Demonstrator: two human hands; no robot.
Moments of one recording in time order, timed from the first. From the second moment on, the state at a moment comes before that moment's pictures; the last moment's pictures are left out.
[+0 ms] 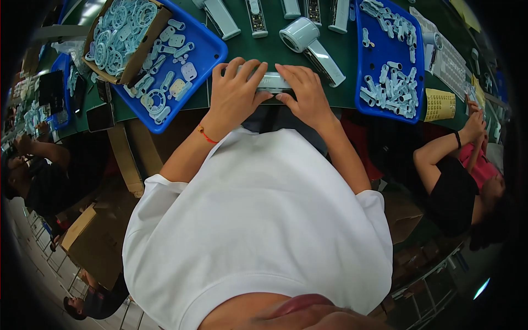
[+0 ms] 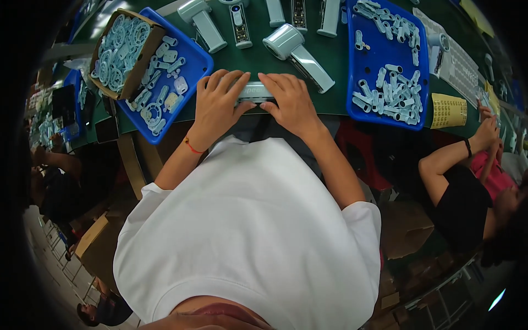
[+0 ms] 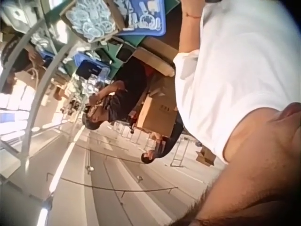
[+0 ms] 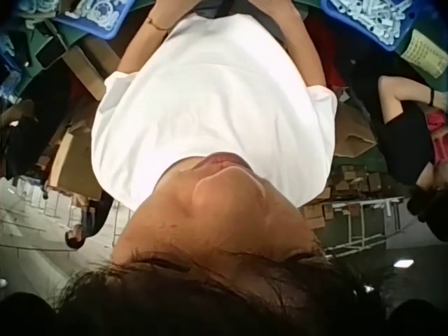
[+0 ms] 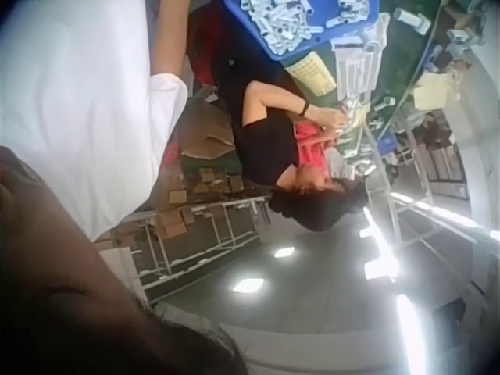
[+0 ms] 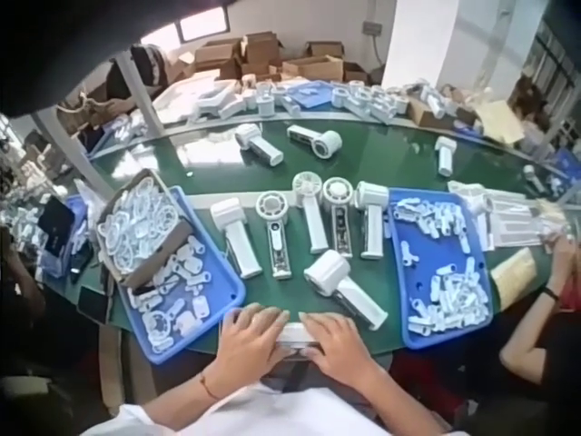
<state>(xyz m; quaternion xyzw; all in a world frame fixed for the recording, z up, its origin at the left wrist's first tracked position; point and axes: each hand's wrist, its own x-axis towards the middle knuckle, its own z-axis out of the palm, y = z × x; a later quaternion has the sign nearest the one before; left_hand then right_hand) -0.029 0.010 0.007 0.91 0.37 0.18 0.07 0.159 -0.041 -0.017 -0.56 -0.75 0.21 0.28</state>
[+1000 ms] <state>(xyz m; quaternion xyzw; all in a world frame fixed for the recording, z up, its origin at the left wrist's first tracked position) 0.005 0.060 0.054 0.48 0.39 0.39 0.68 0.163 -0.042 0.047 -0.54 -0.69 0.30 0.37</state>
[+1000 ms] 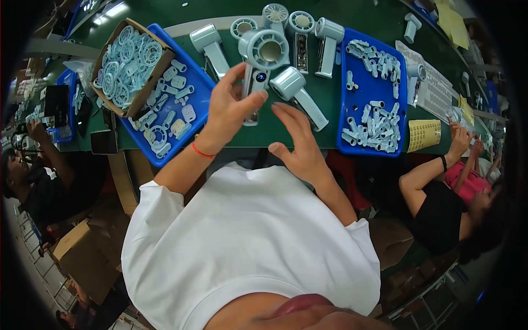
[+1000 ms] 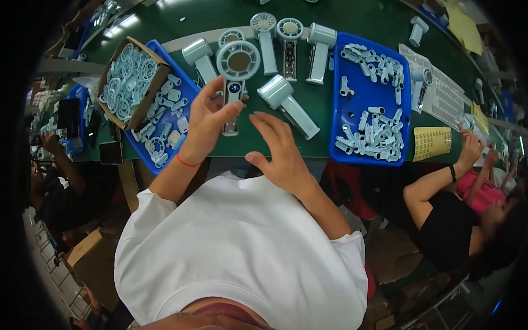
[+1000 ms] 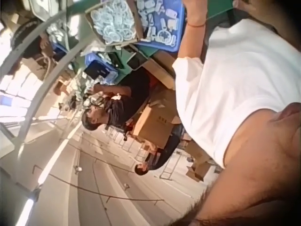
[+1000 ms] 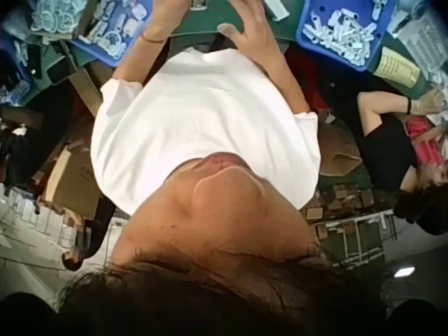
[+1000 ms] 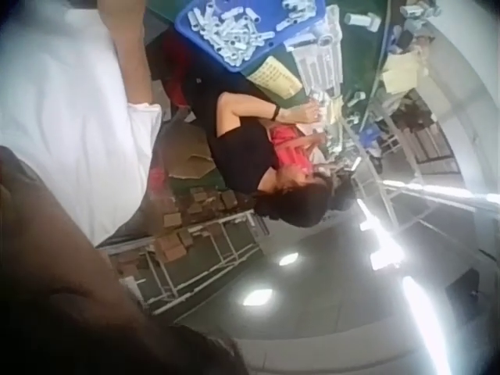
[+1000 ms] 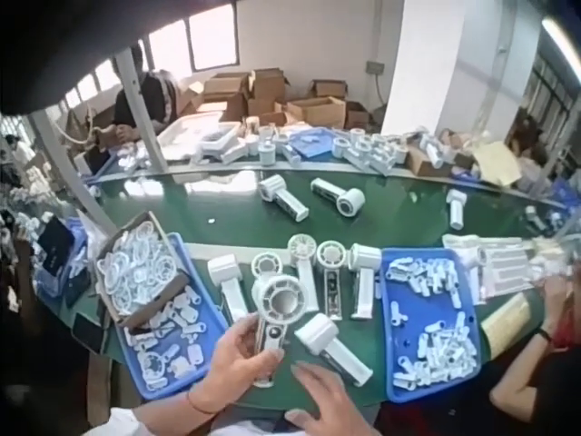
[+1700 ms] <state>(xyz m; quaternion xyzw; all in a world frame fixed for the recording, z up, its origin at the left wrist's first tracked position) 0.131 0.379 0.011 0.97 0.18 0.12 -0.12 0.280 -0.046 0.041 -0.73 -0.53 0.20 0.39</state>
